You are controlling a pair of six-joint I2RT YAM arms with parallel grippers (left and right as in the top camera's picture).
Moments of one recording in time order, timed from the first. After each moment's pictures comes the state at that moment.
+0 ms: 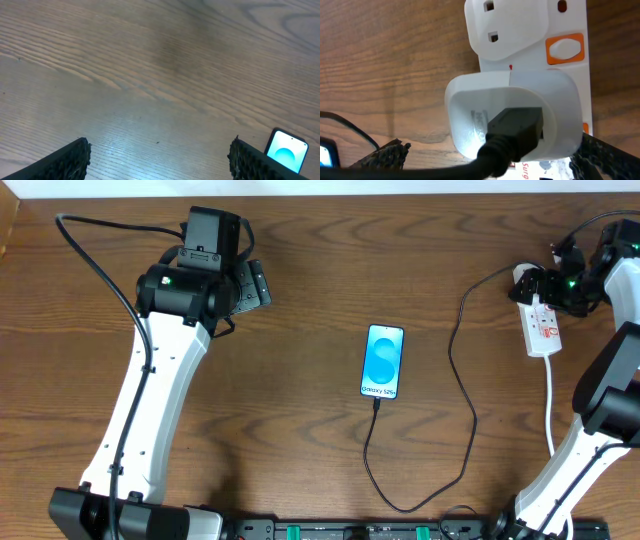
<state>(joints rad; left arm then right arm) -0.21 1.56 1.58 -1.06 -0.17 -0.43 -0.37 2.22 1.78 -0.93 -0.40 -0.19</state>
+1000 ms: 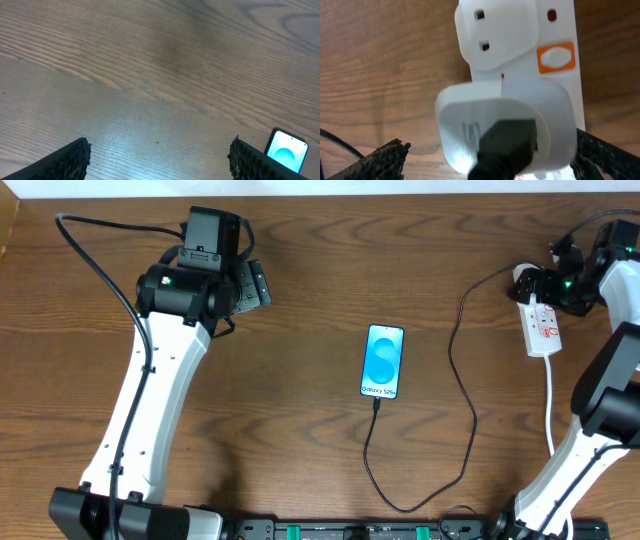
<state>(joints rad) -0.21 1.56 1.58 -1.06 -0.17 -0.43 -0.36 2.21 1.72 -0.85 -0.36 -0.16</state>
